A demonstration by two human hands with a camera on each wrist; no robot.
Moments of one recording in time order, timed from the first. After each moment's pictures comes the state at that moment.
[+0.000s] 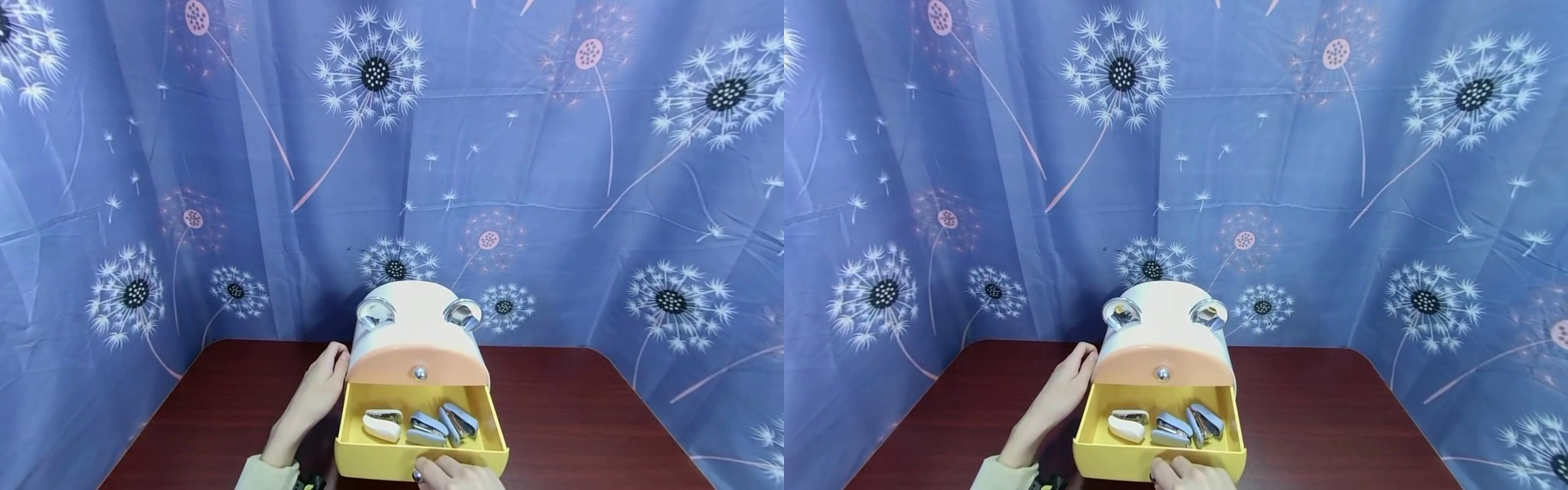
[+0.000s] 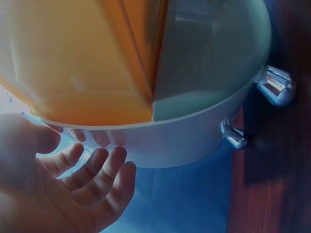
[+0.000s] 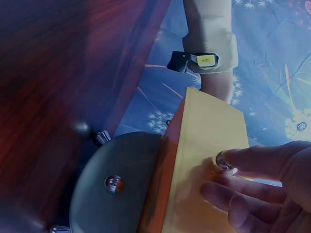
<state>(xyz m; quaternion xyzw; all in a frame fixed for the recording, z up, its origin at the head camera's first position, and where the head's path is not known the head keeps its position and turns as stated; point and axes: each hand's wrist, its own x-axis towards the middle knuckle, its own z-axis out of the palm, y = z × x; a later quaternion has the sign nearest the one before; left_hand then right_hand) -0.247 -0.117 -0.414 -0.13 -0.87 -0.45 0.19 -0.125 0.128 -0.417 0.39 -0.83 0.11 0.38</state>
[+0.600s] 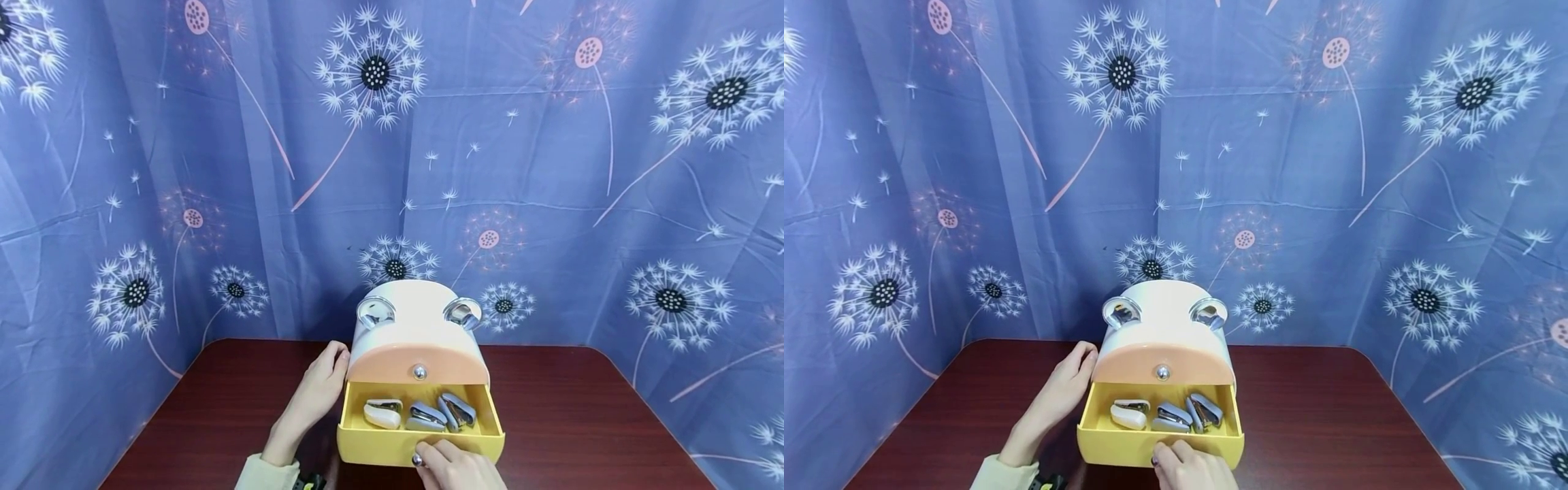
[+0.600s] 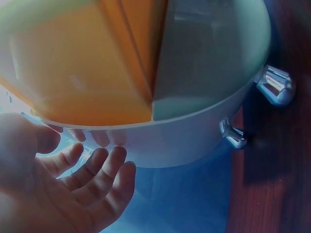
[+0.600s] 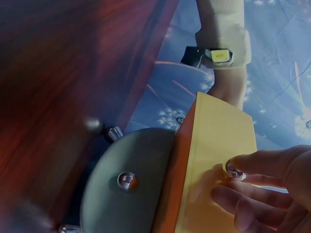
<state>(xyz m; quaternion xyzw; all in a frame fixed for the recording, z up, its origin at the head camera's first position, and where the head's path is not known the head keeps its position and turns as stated) -0.248 -0.117 -0.415 -0.12 -0.87 -0.45 0.18 -0.137 0.124 -0.421 0.36 -0.83 0.13 0.41</state>
